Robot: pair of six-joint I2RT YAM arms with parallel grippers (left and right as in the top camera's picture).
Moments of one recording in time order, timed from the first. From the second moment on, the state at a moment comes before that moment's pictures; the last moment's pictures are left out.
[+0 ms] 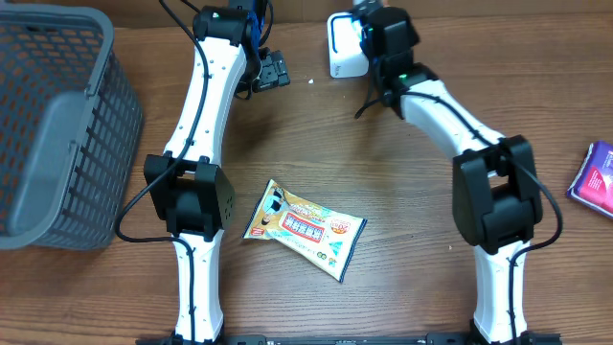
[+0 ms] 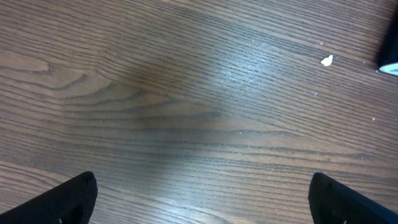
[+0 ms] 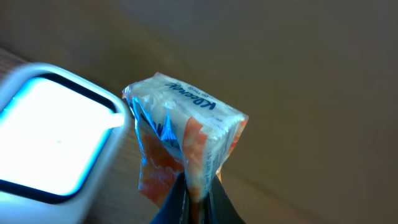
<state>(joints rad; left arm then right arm) -0.19 2.36 2.41 -1.38 -0.08 -0.50 0.33 2.25 1.77 0.03 0.42 -0.44</state>
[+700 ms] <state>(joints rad) -0.19 2.36 2.41 -1.38 -0.08 -0.50 -0.45 2.04 1.78 -0.71 0.28 0.33</state>
